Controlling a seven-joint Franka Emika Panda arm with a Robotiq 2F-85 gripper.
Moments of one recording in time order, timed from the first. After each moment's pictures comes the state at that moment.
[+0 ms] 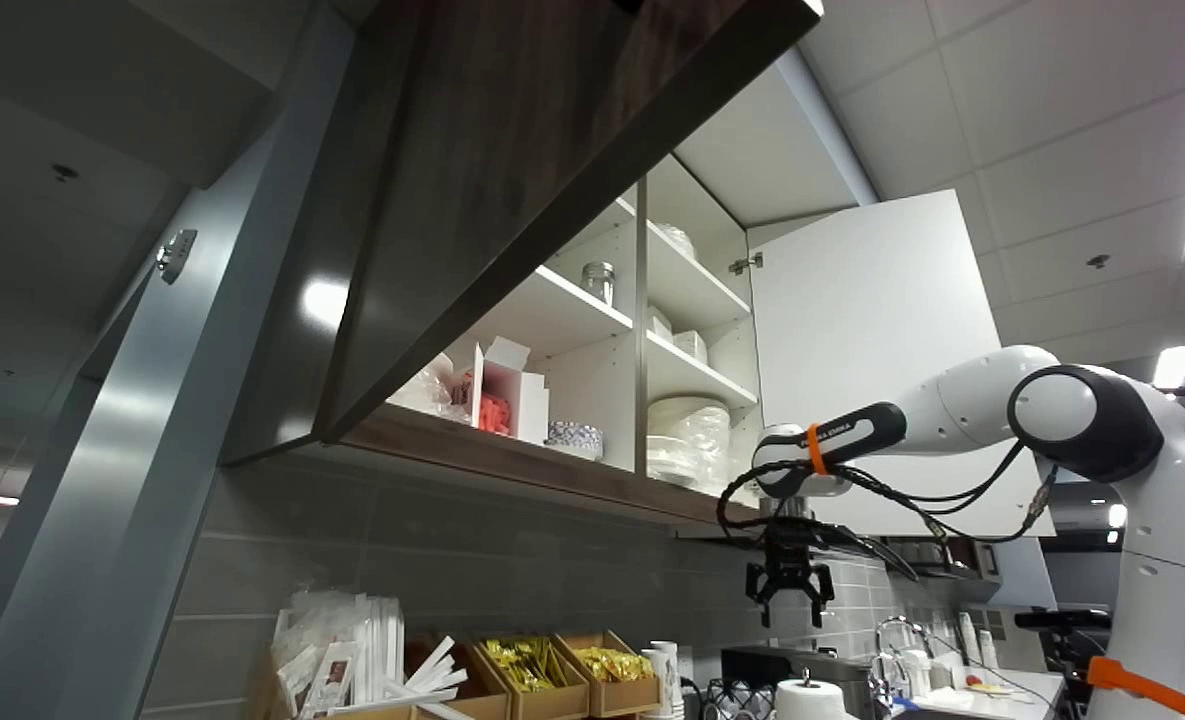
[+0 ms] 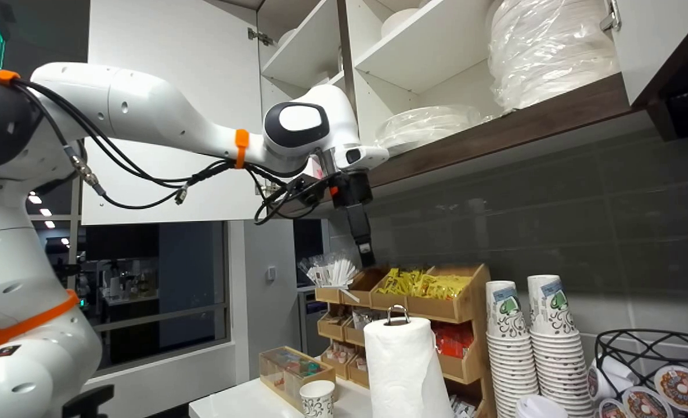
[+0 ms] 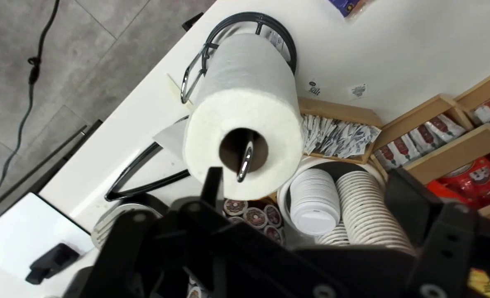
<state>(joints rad) -0.28 -0.38 -0.18 -2.08 -0.17 1.86 0.37</state>
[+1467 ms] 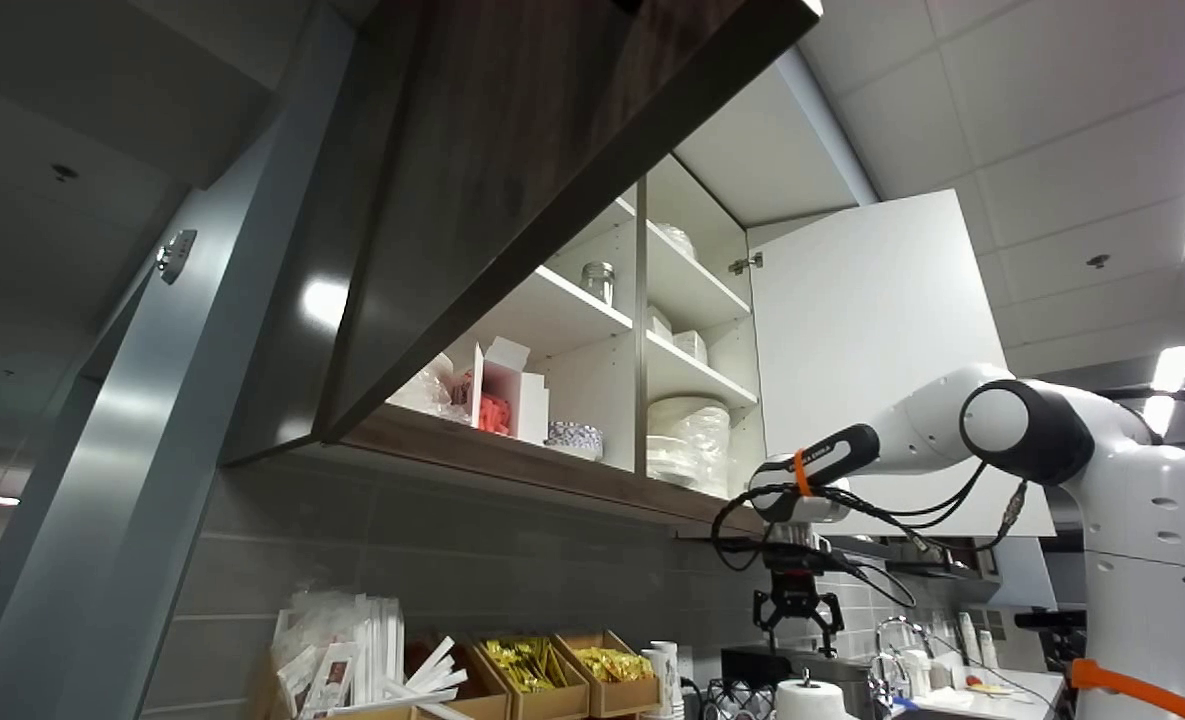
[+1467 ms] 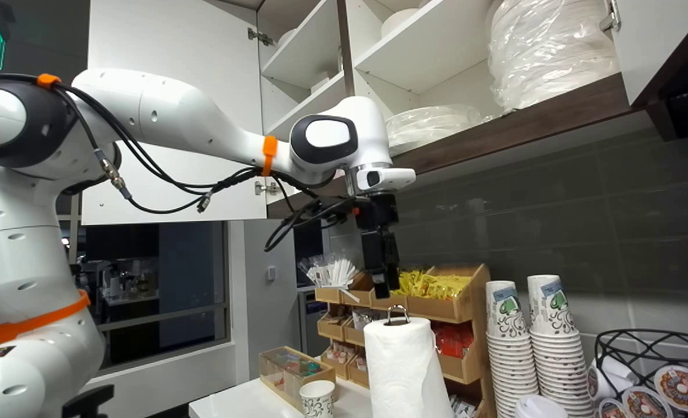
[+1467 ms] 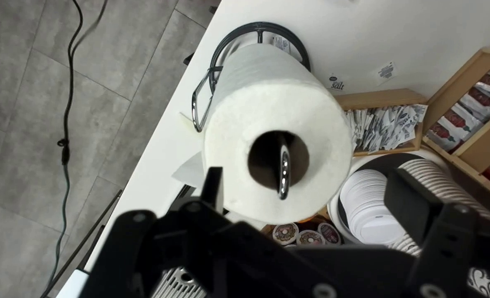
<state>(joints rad) -0.34 -0.24 -0.22 -2.04 -0.11 1.87 0.54</state>
